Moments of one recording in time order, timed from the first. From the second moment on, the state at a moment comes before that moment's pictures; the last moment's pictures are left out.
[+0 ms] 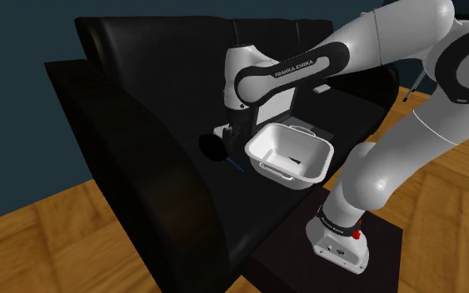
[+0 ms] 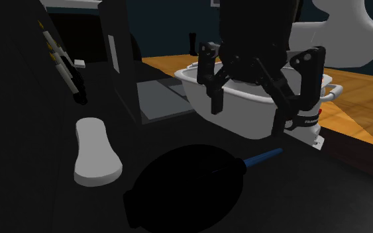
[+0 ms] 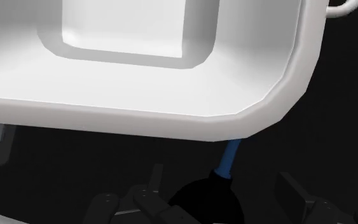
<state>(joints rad) 0.11 -0.33 0.08 -2.46 0.04 2.05 0.03</state>
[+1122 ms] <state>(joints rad) 0.12 -0.21 0.10 -2.51 0.05 2.23 0.04</state>
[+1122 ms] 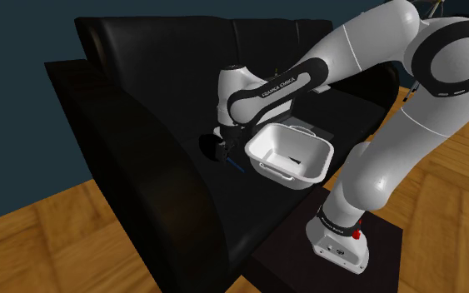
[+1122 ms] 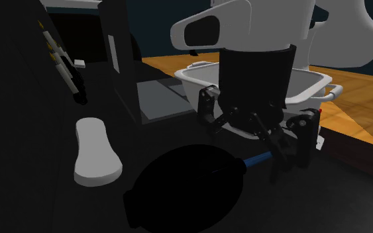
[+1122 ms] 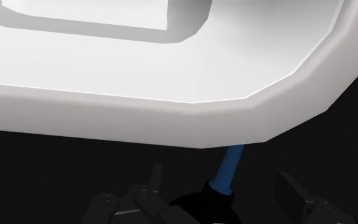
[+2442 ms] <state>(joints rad) 0.12 -0.28 0.10 -2.44 0.05 2.09 0.04</state>
